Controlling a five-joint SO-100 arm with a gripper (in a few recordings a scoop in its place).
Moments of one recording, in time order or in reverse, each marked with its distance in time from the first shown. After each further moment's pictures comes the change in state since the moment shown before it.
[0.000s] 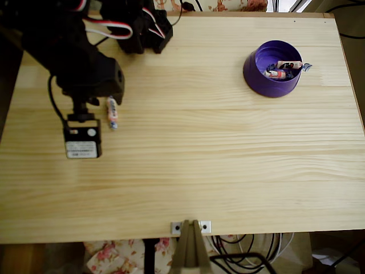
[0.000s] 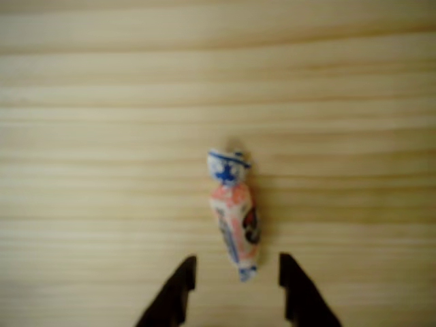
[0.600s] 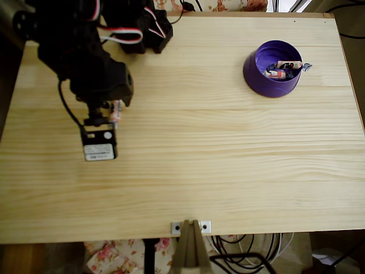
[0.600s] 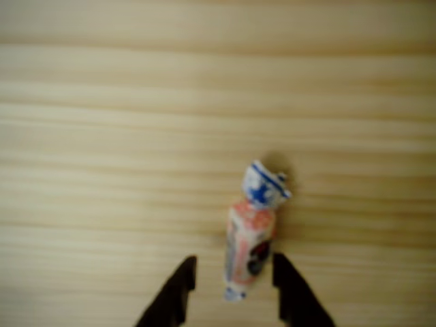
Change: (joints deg) arm -3.7 -2.8 2.1 -2.8 0.4
